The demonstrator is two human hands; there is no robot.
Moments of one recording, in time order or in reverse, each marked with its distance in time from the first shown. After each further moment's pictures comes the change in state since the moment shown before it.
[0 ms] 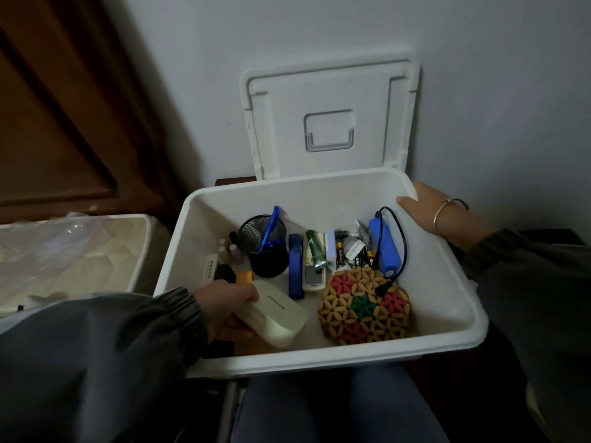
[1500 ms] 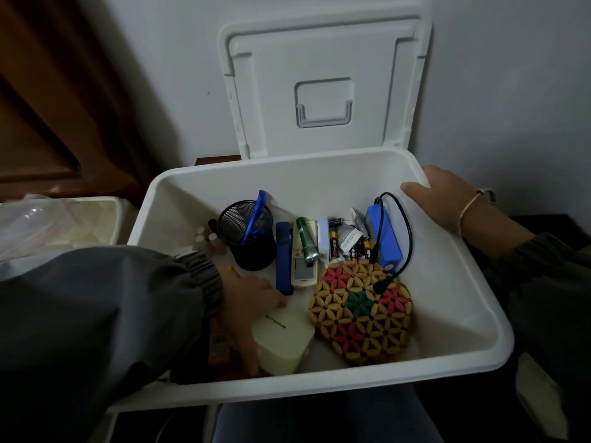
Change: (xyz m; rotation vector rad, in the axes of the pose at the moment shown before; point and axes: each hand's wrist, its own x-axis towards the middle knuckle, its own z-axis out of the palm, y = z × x) left_hand 0.040 0.028 0.028 1.684 -0.453 0.379; right_hand -0.007 0.000 -0.002 0.070 0.059 -0.095
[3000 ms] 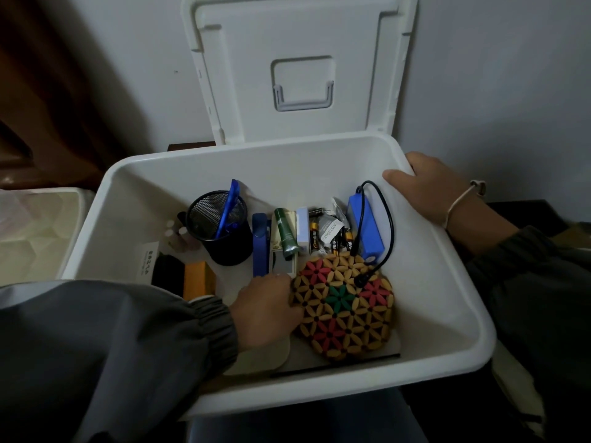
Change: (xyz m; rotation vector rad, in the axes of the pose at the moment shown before) left_hand 0.047 0.055 0.015 -0.584 0.500 -0.043; right_hand -0.005 0.001 -0.002 0.081 0.035 -0.017
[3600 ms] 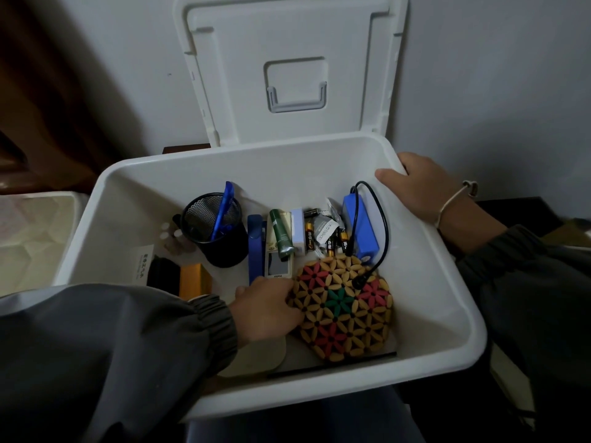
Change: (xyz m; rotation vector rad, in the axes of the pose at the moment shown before) left_hand 0.003 -0.001 0.000 -0.079 -0.102 -0.013; right_hand 0.002 0.005 0.002 0.035 0.028 -0.025
